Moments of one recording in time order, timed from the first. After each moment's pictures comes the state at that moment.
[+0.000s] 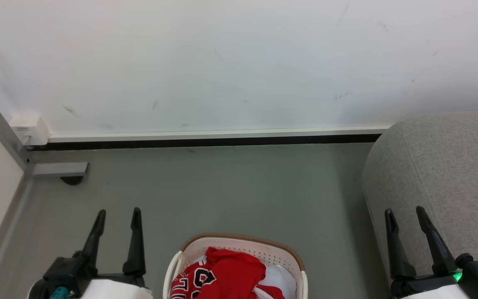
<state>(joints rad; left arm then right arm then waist) -0.03 0.10 -0.08 0.03 -0.21 0.04 -0.21 -0.03 -0.05 0.09 0.07 0.33 0.13 -0.22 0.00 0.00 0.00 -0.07</state>
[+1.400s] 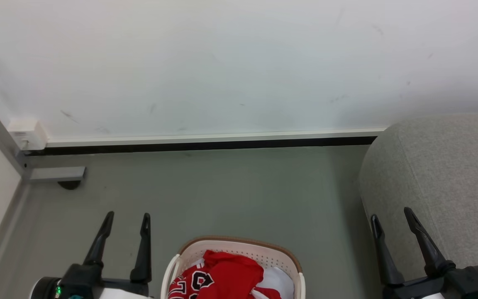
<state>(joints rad) -0.02 0.08 -0.07 0.04 -0.04 0.03 -0.26 -0.02 -0.05 0.12 0.06 0.17 0.13 -0.26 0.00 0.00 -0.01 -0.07</state>
